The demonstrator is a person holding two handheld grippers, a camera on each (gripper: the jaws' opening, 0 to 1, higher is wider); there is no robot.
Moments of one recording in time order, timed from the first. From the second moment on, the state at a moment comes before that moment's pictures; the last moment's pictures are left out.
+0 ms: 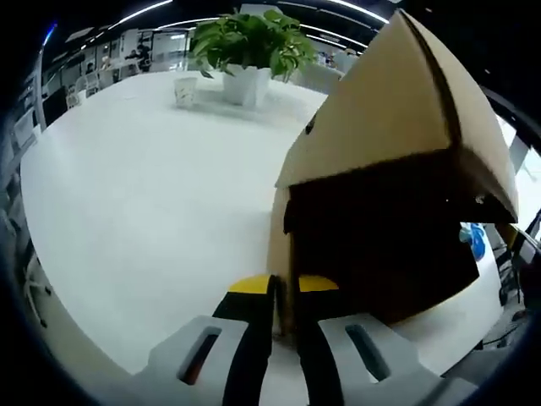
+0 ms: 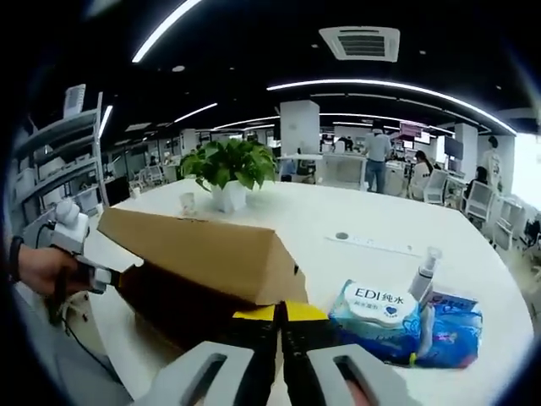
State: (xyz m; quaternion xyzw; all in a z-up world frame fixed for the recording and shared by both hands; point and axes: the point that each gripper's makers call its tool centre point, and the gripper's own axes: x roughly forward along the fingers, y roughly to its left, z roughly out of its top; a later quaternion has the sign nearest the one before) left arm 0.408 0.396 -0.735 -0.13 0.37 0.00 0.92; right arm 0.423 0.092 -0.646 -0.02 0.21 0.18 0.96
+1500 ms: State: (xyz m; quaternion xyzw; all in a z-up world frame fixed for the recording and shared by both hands) left arm 0.389 0.396 -0.708 -0.12 0.35 -0.03 0.93; right arm 0.401 0.084 -0.668 0.05 0.23 0.19 0.95
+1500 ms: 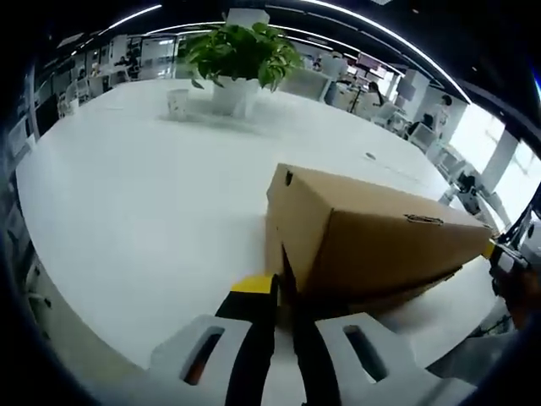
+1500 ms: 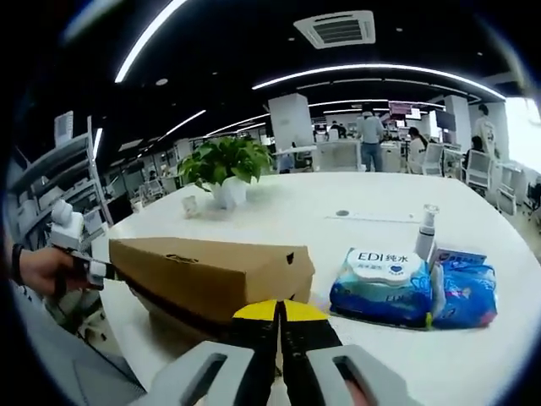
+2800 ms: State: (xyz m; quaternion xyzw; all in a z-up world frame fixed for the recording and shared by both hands) left arm 0.393 0.405 -0.659 -0.12 0.30 -0.03 0.95; right arm 0.401 0.085 -0.668 0.10 0.24 0.19 0.95
